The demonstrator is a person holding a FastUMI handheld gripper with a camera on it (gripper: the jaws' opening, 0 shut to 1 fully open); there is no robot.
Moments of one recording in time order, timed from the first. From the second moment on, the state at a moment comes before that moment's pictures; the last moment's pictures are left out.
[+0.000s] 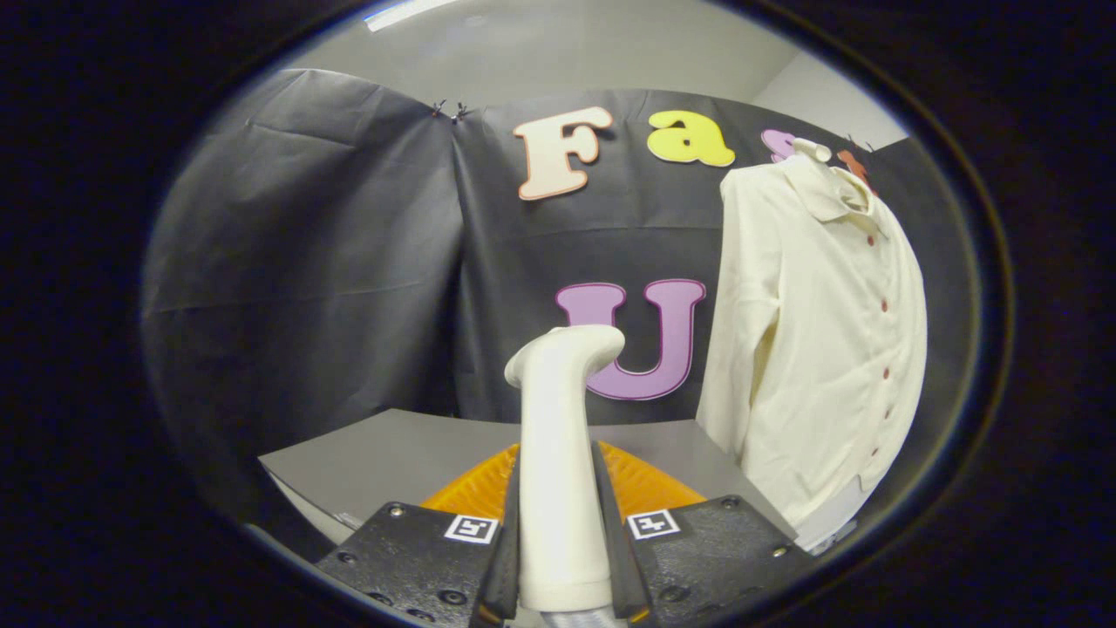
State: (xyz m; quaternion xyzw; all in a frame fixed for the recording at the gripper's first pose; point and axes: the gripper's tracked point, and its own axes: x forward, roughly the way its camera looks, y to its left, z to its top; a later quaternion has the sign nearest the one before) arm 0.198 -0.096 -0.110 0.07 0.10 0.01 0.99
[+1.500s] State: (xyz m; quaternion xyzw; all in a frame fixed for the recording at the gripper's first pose) arm 0.174 -0.335 -0.142 0.10 -0.01 -0.10 0.99
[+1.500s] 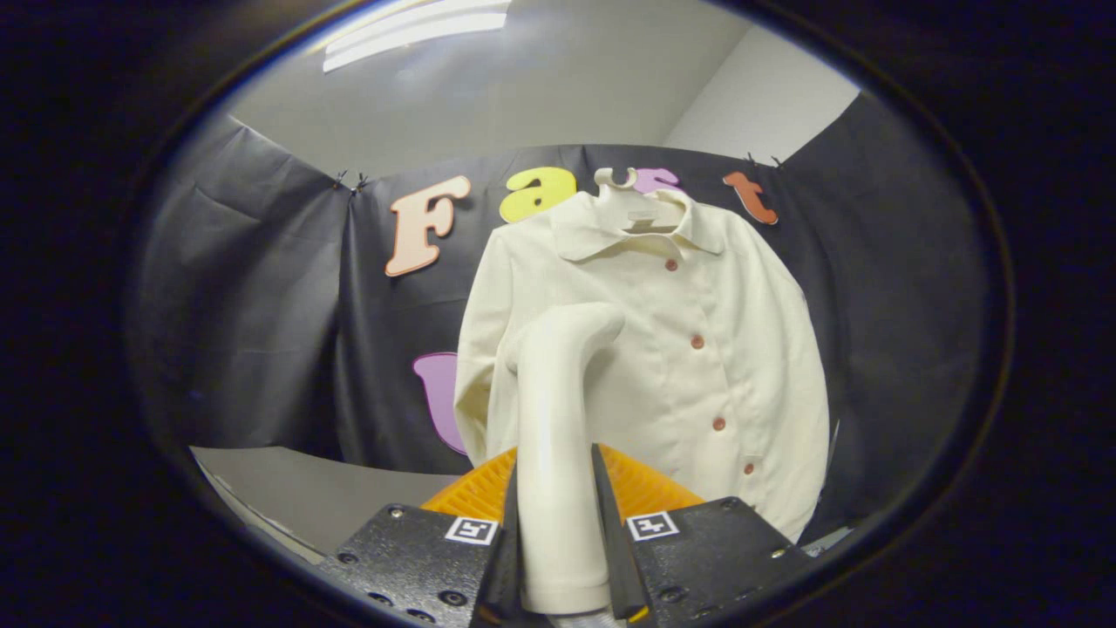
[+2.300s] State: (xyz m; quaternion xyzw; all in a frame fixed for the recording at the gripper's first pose) arm 0.126 -0.340 -0.232 0.14 0.06 -0.10 0.98
